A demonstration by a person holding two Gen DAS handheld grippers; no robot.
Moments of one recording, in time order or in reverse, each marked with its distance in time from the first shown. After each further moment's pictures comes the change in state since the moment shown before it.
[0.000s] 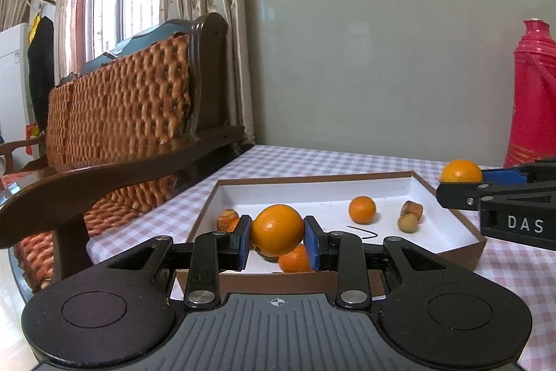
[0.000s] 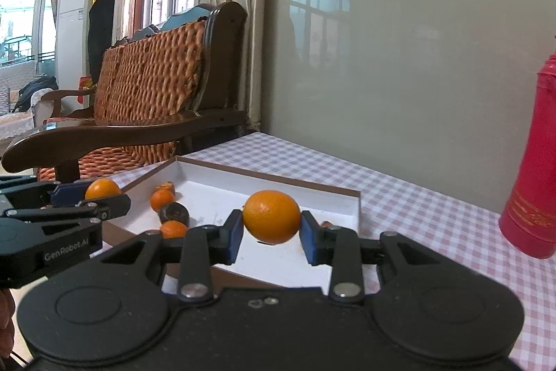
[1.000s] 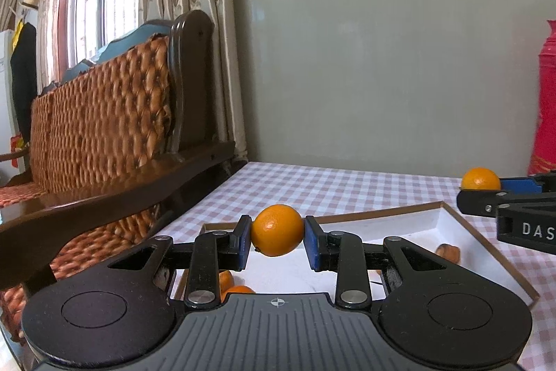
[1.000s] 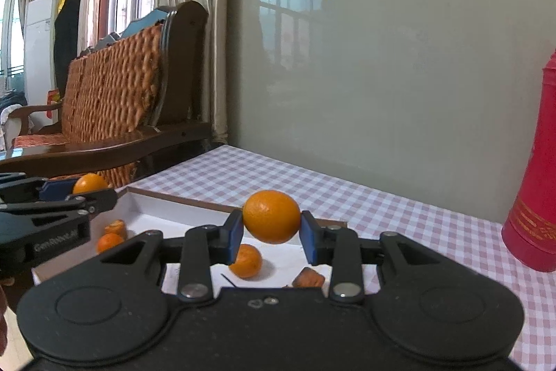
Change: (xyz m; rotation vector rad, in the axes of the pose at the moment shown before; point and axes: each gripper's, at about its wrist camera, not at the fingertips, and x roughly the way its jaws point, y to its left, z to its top) left arm 0.100 0.002 0.039 0.018 -0.005 -0.028; right arm 0.075 -0.030 0.026 0.060 -0.002 -0.094
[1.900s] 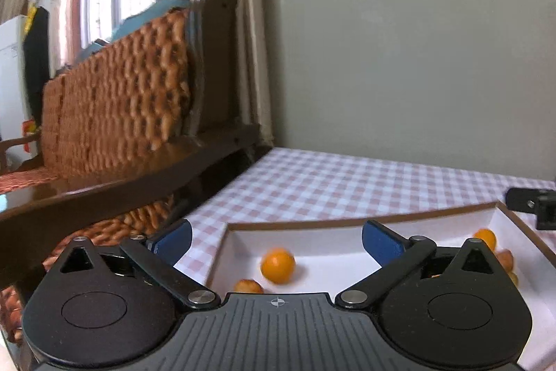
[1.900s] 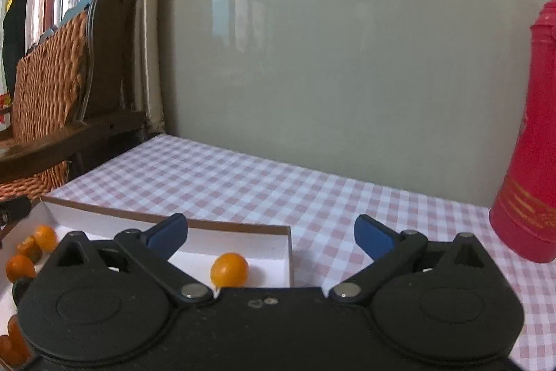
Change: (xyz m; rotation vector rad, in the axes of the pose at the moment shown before) left arm 0.060 0.020 -0.004 -0.023 0.051 0.050; right arm 0.063 -0.038 -0.004 0.068 0.045 -0.113
